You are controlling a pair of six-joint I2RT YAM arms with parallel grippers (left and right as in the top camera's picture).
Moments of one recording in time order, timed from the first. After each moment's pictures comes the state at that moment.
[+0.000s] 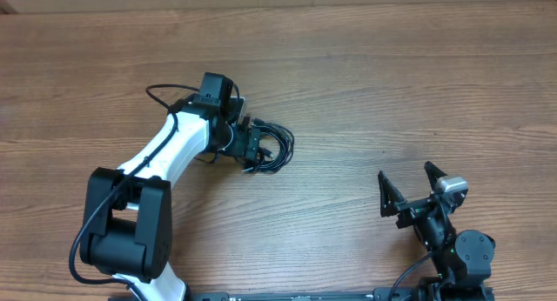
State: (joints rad) left arm -0.24 1.83 1.17 -0.68 0.15 -0.10; right arm 0.01 0.01 0.06 -0.15 -0.28 0.15
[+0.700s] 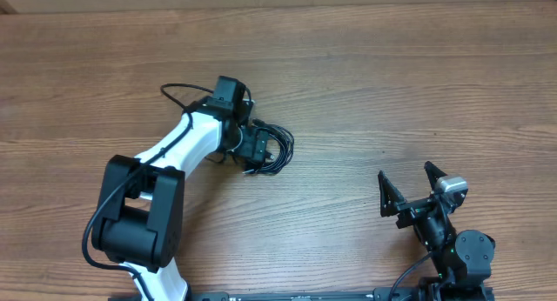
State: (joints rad) left arm -0.30 1.90 1.17 -0.62 0.10 -0.10; right arm 0.01 0.01 0.06 -0.15 -0.28 0.15
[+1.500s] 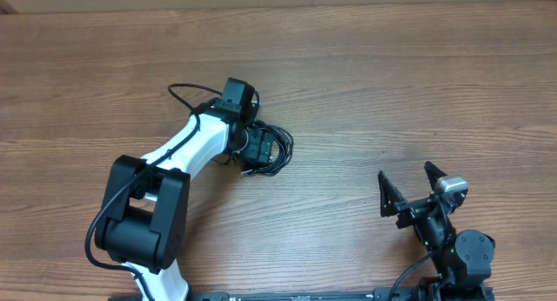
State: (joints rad) left arm -0.33 1.90 1.17 -0.60 0.07 -0.13; right arm 0.01 0.01 0.06 -0.15 -0.28 0.15
